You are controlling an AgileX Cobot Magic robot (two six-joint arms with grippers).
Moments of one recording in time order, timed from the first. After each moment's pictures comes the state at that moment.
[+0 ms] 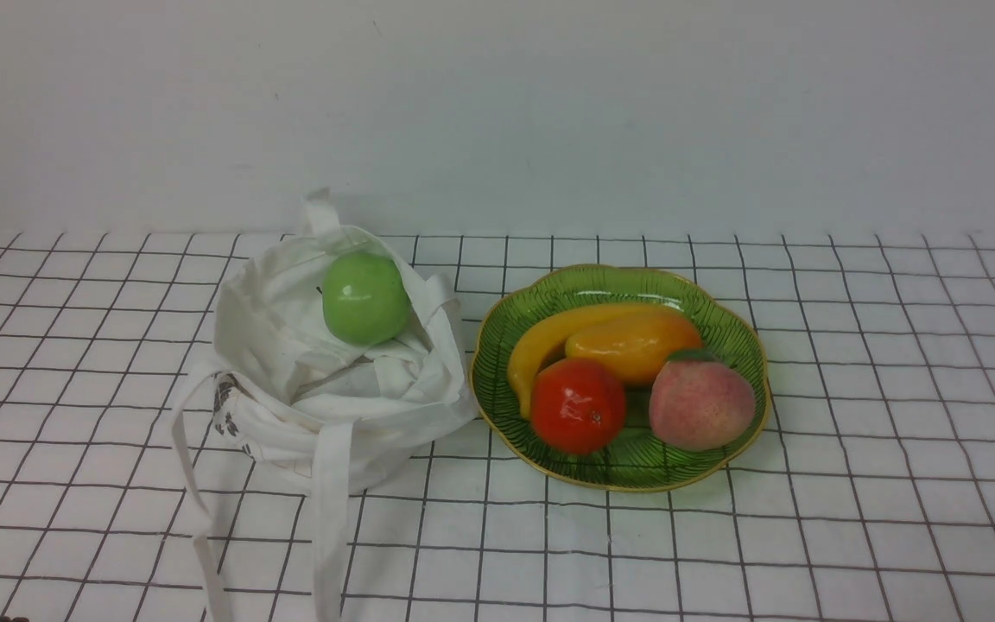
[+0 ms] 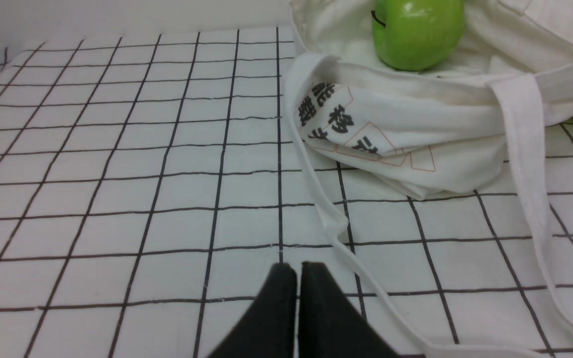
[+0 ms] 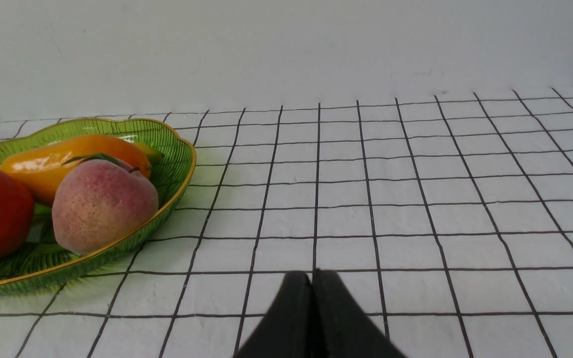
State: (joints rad) right arm 0.00 -0.01 0.02 -0.08 0.37 0.15; left arm -0.07 -0.01 0.03 -0.02 0.38 0.04
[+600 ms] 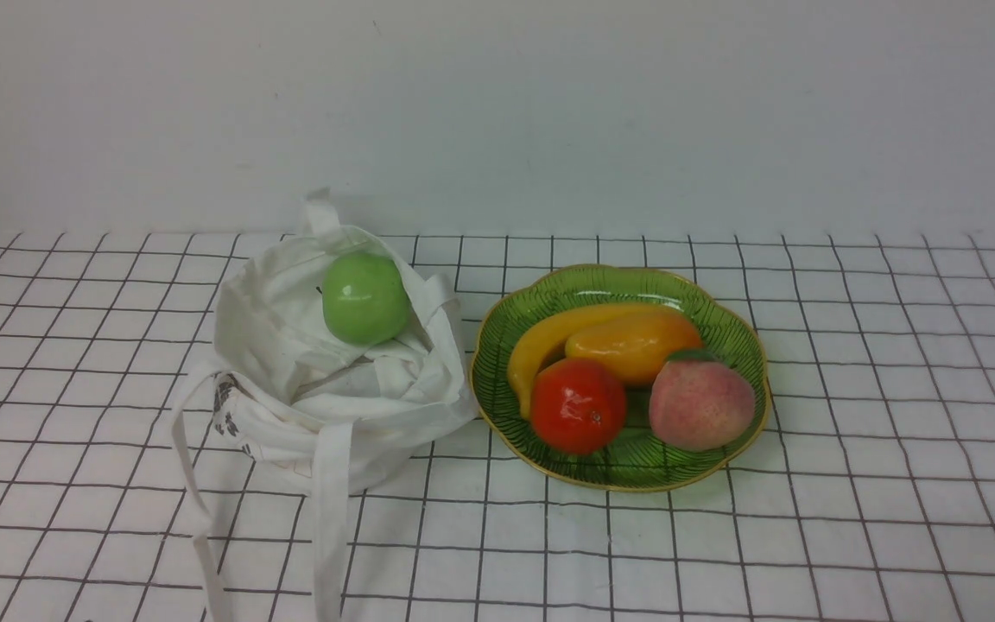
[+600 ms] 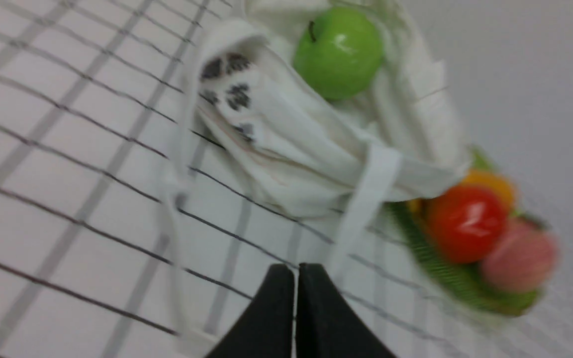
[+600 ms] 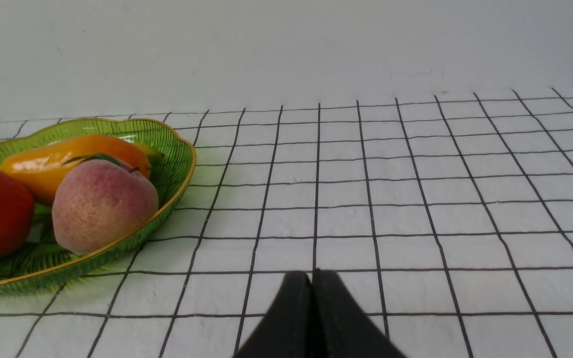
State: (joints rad) right arm 0.00 -0.01 0.02 -0.08 0.37 0.15; left arm -0.07 -0.01 0.03 -0.54 0.39 -0.25
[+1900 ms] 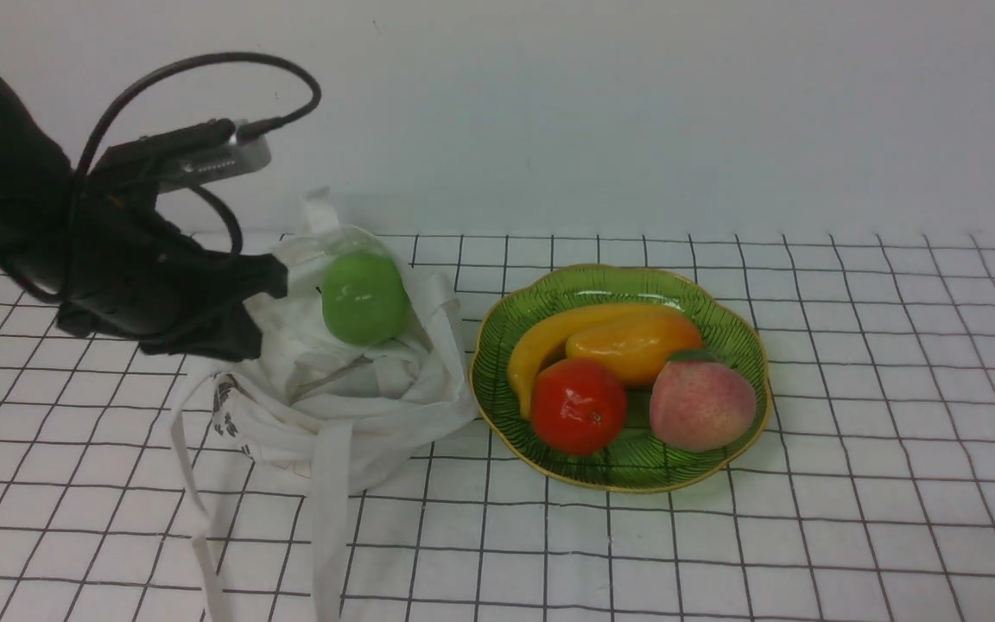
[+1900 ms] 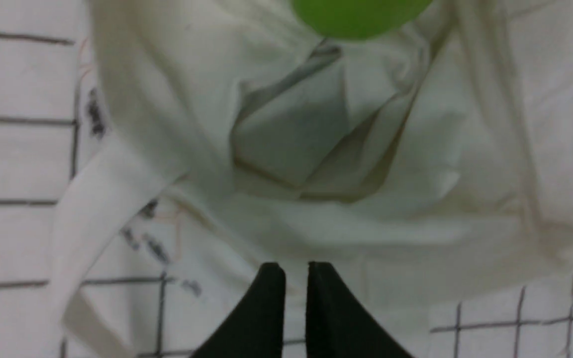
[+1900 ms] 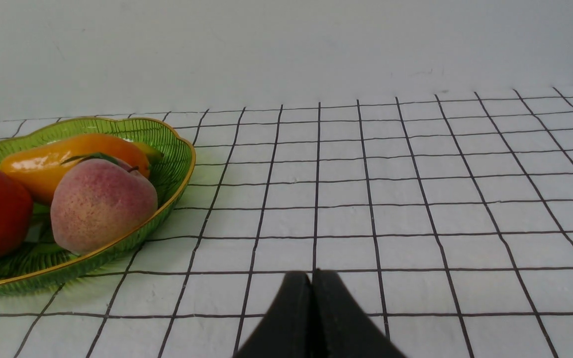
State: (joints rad) right arm 0.00 -0.01 0.02 -0.08 0.37 0.15; left arm -0.09 1.63 -1.22 -0.39 0.82 0.11
